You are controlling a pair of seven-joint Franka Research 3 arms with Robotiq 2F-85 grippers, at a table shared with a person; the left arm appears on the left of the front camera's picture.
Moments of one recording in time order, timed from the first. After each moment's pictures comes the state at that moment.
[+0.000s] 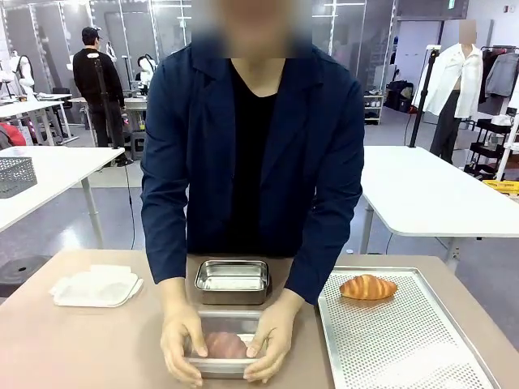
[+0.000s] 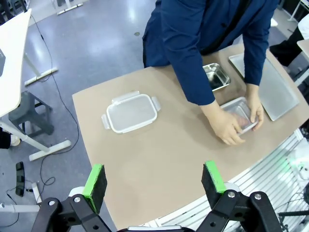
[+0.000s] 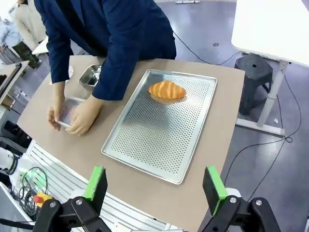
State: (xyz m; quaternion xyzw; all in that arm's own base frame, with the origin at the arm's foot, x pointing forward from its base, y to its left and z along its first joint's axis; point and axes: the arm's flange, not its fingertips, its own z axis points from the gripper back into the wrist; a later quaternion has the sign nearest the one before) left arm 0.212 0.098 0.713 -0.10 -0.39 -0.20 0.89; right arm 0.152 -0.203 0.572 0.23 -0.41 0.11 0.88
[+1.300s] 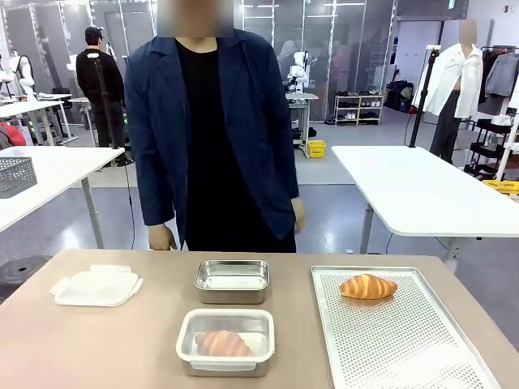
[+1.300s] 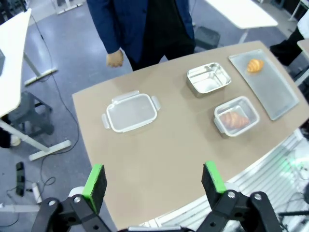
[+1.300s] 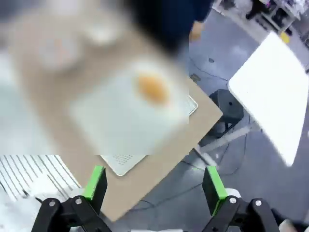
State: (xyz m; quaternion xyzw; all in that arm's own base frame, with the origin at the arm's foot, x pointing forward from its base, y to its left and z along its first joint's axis) left arm 0.212 0.098 0.713 -0.10 -0.39 -0.20 0.89; right arm 0.201 -0.153 0.651 0.05 -0.38 0.39 0.84
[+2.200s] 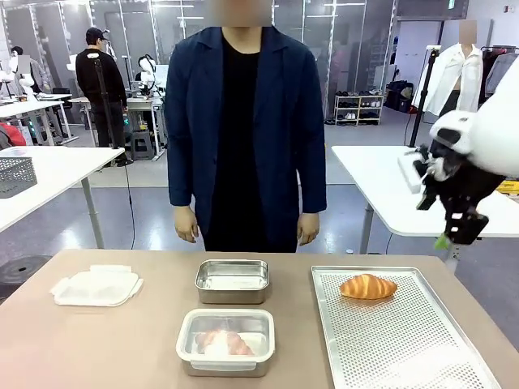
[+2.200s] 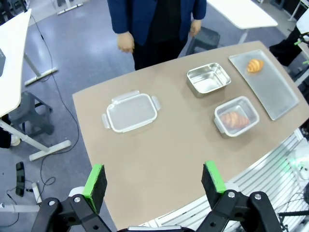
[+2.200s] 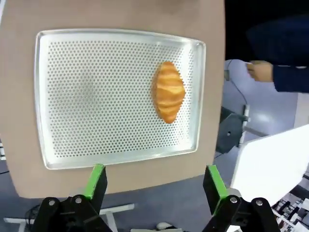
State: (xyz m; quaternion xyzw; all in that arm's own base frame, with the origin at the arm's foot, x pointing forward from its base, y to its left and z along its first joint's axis) left arm 0.212 0.098 0.713 -0.10 -0.39 -0.20 0.89; right arm 0.408 0.021 0.529 -0.08 -0.18 0.69 0.69
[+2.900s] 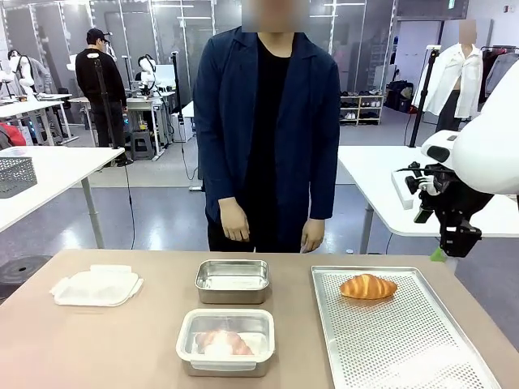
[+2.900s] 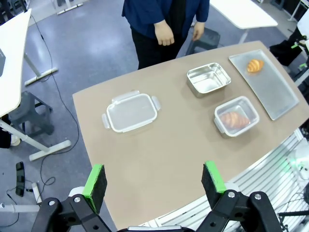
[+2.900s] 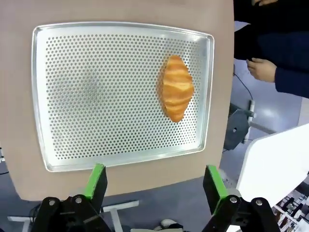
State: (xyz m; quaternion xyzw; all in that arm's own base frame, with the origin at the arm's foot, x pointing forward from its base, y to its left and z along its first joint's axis) left arm 0.212 0.098 0.713 -0.10 -0.39 -0.20 0.89; right arm 0.410 0.023 0.512 -0.08 -0.16 0.69 0.70
